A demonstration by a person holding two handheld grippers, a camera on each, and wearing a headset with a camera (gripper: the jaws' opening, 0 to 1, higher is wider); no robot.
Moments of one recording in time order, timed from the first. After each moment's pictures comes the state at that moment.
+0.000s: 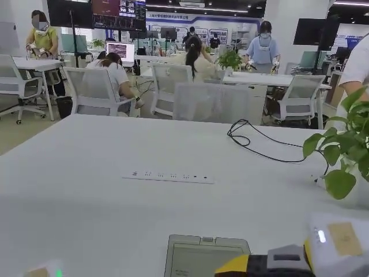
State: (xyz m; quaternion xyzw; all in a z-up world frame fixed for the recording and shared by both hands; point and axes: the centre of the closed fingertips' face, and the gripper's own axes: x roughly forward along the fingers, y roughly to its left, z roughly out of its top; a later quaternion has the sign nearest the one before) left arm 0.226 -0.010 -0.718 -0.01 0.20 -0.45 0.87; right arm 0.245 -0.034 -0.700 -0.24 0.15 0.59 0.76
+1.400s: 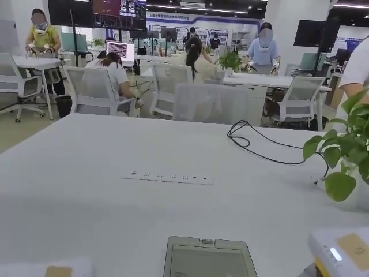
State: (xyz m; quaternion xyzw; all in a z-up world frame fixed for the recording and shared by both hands) left arm 0.190 -0.026 -0.716 0.14 0.17 -0.62 0.76; right arm 0.193 -0.031 -0.713 -0.23 0.18 0.70 0.65
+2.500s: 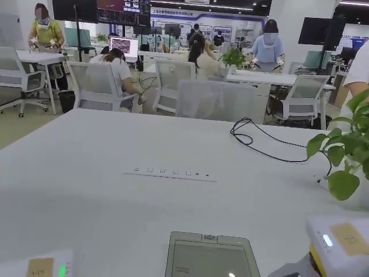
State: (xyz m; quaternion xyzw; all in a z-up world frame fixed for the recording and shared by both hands) left arm 0.209 -0.010 -0.722 0.06 0.18 -0.54 0.82; right arm 0.225 -0.031 -0.715 -0.24 0.18 0.66 0.69
